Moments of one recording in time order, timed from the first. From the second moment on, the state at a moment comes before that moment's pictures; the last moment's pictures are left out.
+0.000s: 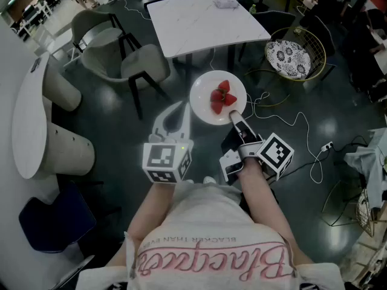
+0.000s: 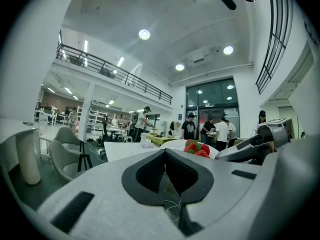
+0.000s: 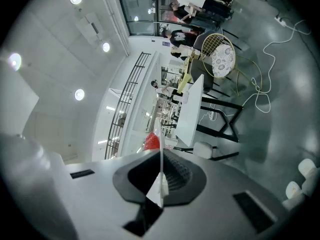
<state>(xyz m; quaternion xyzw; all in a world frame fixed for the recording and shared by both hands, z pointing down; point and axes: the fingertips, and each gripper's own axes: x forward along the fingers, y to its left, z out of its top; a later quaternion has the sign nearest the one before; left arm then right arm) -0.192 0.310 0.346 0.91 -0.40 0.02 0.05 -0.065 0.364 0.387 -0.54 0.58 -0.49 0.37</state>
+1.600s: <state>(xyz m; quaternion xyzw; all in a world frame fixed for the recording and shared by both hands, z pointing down) -0.131 0.162 0.365 0.90 -0.43 0.02 0.07 0.007 0.222 0.405 -0.53 0.59 -0.49 0.37</state>
